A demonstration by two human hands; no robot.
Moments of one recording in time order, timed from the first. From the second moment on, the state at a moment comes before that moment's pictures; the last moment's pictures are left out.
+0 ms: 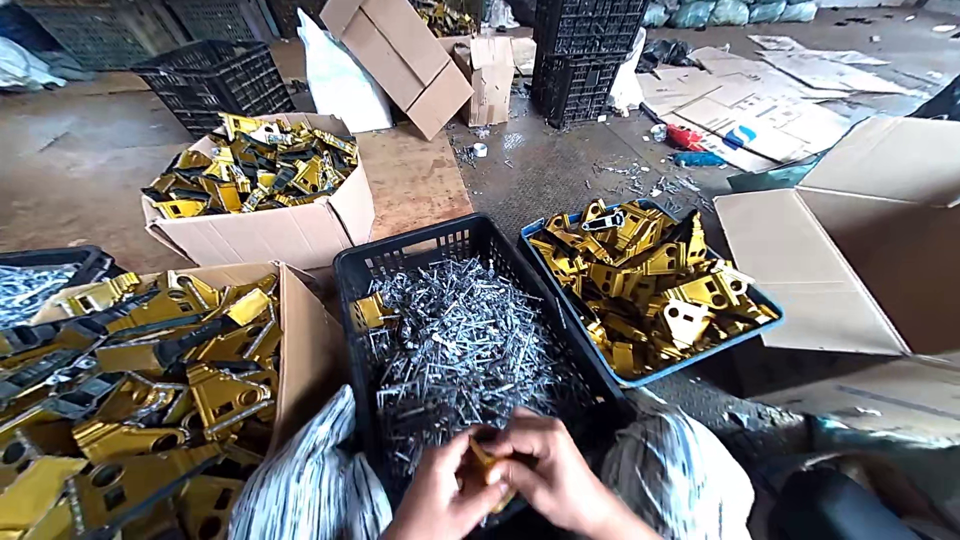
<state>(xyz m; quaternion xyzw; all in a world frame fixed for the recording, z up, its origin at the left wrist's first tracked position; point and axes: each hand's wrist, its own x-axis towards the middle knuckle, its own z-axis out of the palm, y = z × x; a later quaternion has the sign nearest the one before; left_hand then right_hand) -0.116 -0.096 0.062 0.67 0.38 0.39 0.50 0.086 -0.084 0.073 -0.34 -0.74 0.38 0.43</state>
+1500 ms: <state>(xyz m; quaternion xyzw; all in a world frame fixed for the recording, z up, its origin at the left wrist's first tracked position) -0.125 -0.234 0.004 0.49 0.51 0.37 0.60 0.061 -0.183 0.027 -0.40 -0.82 0.26 0.31</state>
